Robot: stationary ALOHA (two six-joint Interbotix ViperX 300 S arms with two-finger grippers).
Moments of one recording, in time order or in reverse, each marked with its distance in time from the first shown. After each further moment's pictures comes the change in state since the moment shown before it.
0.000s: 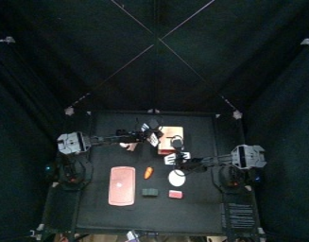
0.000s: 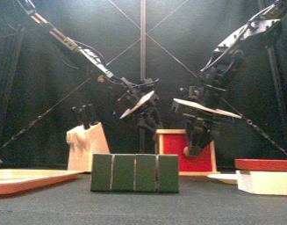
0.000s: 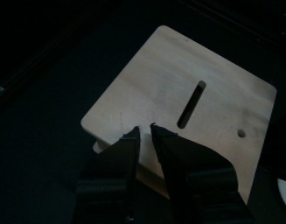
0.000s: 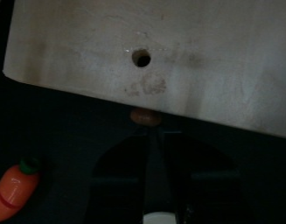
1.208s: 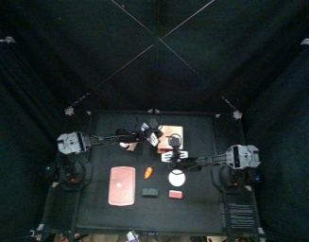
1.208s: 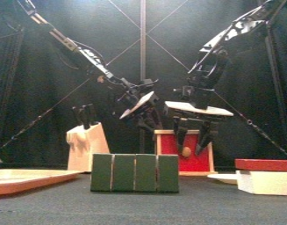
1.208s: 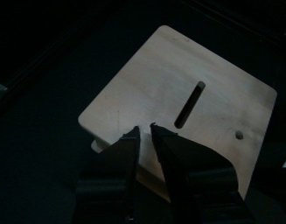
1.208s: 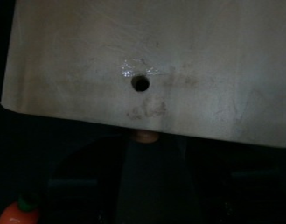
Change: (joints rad) left arm 0.002 0.002 0.000 0.000 0.000 0.000; right arm 0.000 0.084 -0.114 0.020 0.160 0.006
